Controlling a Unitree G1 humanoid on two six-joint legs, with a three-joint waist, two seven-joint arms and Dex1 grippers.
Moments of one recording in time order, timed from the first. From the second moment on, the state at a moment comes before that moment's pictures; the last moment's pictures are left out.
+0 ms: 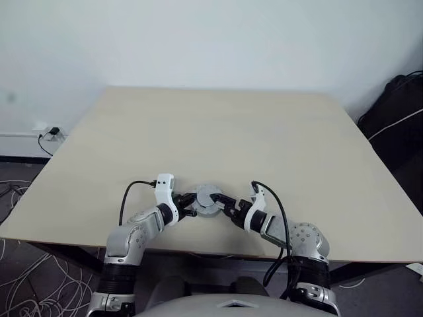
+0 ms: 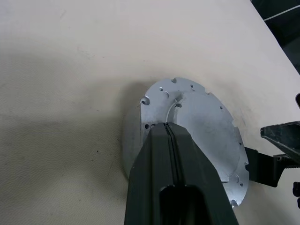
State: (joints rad) left arm -0.06 0.08 -0.03 -0.07 -0.44 0.80 -0.36; right arm -0.13 0.08 -0.34 0.08 0.76 1.21 0.31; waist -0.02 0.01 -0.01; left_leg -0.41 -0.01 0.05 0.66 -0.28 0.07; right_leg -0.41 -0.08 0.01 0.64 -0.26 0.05
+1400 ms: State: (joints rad) left arm -0.04 0.08 0.01 -0.07 -0.42 0.79 -0.34; right arm -0.09 0.08 -0.30 0.09 0.84 1.25 0.30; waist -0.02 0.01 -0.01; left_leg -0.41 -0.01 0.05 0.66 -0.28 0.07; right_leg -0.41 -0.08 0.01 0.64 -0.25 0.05
